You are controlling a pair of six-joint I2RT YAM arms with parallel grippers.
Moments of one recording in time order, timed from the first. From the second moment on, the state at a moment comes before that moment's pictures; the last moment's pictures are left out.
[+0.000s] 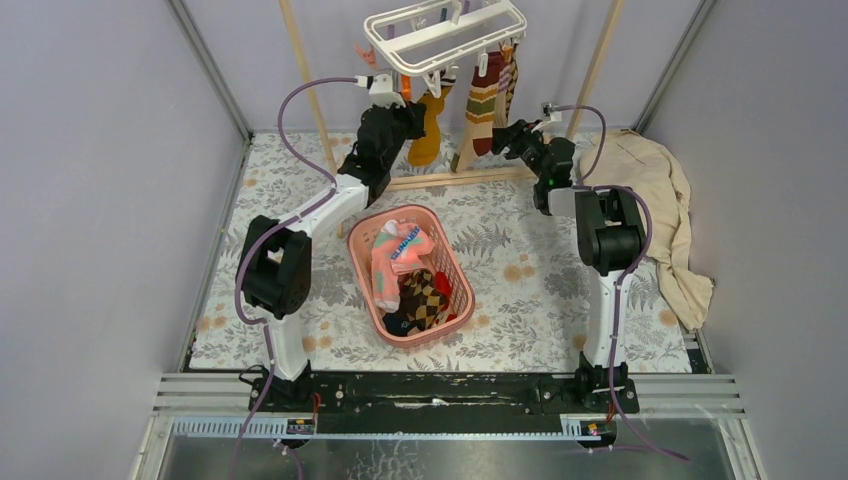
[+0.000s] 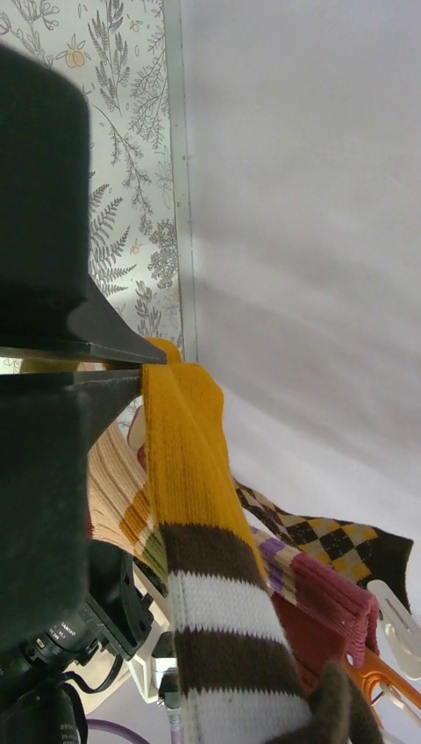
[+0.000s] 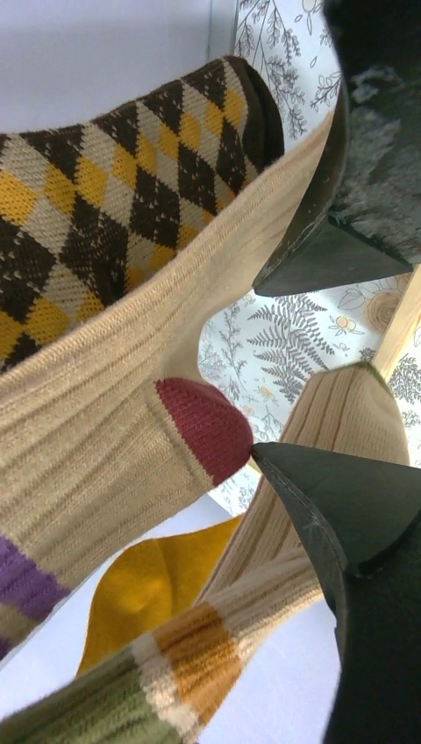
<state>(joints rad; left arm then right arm) -0.41 1.90 1.51 0.45 -0.12 -0.39 0.12 2.24 1.37 1.07 -0.50 0.68</state>
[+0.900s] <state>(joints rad) -0.38 1.91 1.53 0.41 -0.08 -0.39 0.12 2.21 1.21 1.26 -0.28 0.62</state>
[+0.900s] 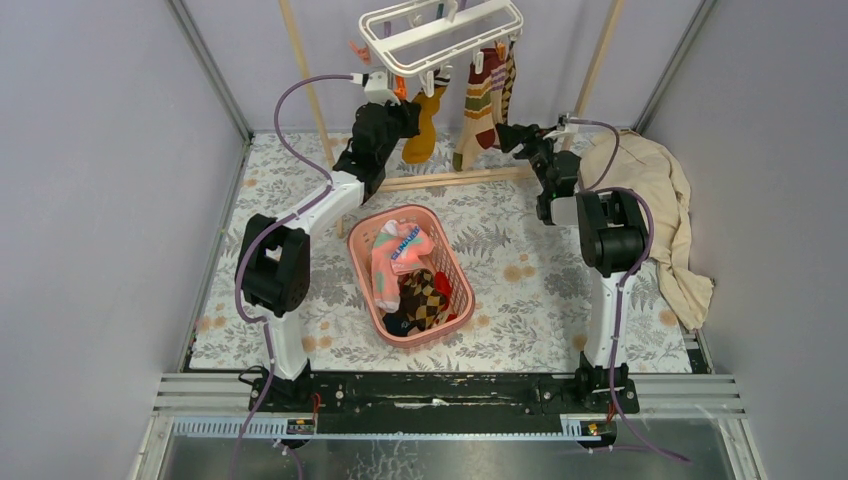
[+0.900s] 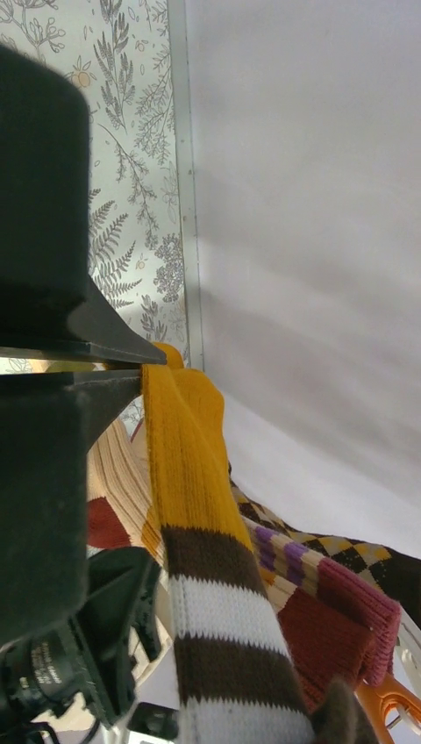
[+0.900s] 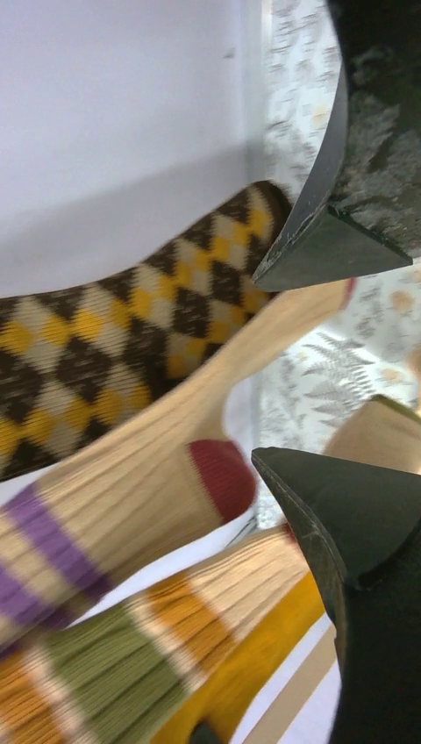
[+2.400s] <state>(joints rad) -0.34 1.86 1.48 0.34 0.00 -0.38 0.17 2.03 0.99 1.46 -0.49 0.71</state>
